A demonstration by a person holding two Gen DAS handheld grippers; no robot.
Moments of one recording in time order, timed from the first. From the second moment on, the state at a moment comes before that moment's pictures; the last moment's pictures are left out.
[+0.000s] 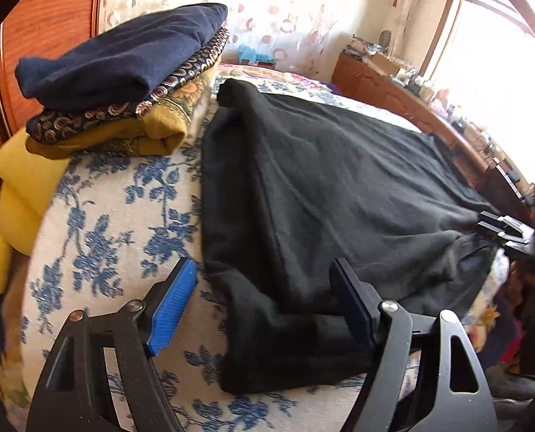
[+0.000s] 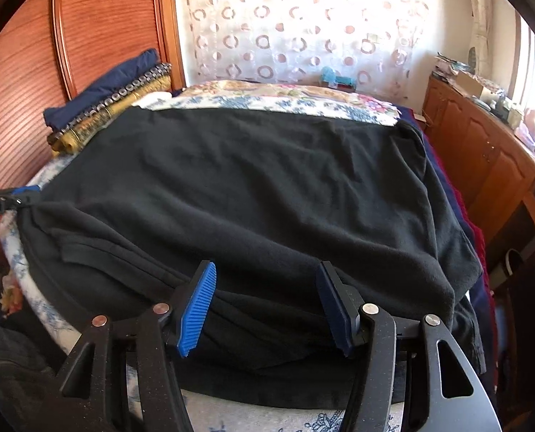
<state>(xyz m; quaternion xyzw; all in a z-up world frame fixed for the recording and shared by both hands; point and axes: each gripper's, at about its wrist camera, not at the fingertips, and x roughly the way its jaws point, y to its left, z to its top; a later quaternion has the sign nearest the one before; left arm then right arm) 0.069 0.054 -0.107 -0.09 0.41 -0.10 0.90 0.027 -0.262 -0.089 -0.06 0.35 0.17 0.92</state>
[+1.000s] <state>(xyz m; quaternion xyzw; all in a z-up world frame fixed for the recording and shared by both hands) 0.121 -0.071 0.017 -0.01 0.30 -0.25 0.92 0.005 -0.305 -0.093 -0.02 0.33 0.15 0.93</state>
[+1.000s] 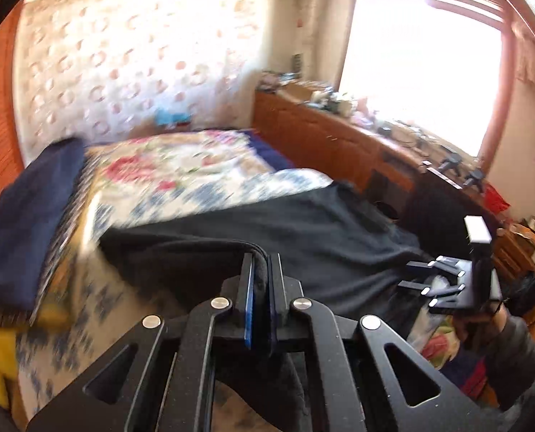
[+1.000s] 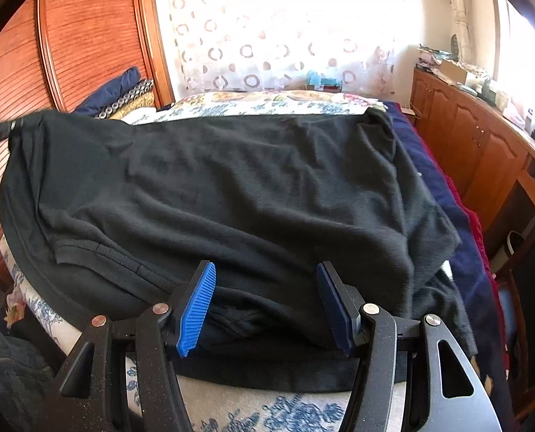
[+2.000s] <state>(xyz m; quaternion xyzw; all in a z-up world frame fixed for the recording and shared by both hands) 0.172 -0.217 0.032 0.06 0.31 -0.35 0.88 -0.052 -0.365 -0.059 0.02 0.27 0.09 0.96</state>
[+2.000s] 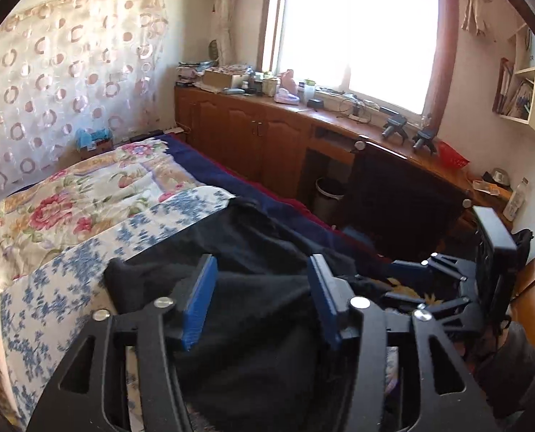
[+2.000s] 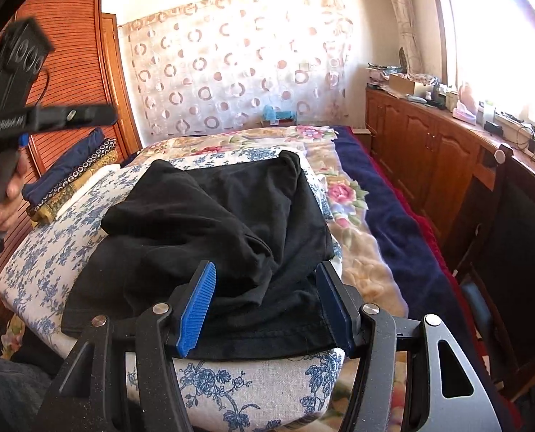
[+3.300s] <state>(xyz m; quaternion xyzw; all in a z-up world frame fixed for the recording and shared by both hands) 0.126 -0.028 -0.032 -0.01 0.34 -0.20 0.92 0.121 -0.182 -0.070 -0.17 0.40 0.27 0.86</state>
